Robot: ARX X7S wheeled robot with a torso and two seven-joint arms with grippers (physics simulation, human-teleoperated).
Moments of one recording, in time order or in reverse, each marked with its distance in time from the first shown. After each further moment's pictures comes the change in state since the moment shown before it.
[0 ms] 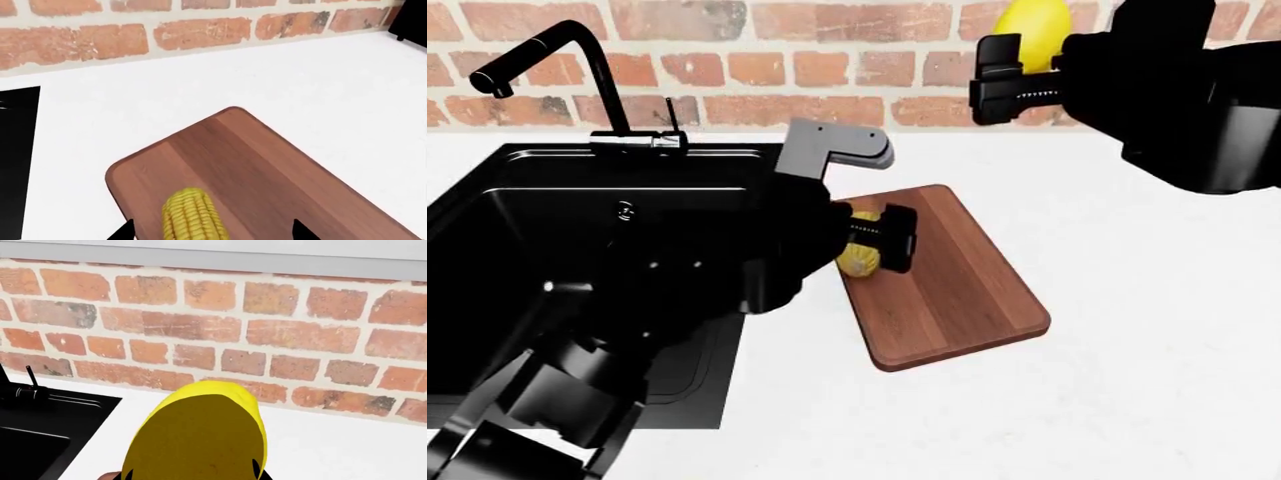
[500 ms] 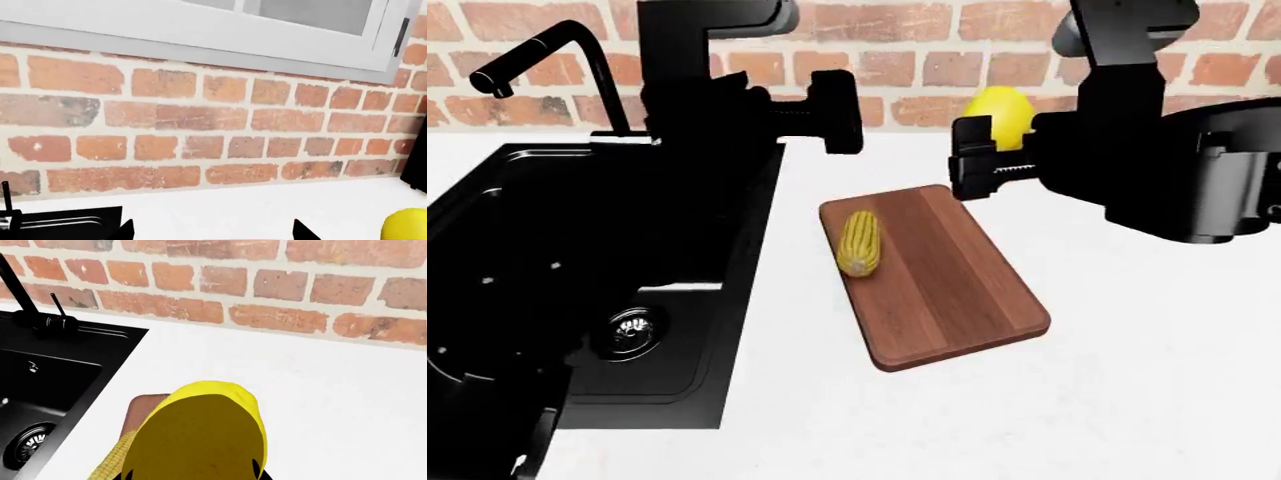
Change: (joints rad) left arm -0.014 -0.135 -0.192 0.352 -0.027 0.118 -0.213; right arm -0.070 0.014 0.001 -0.001 0.266 0.107 0.130
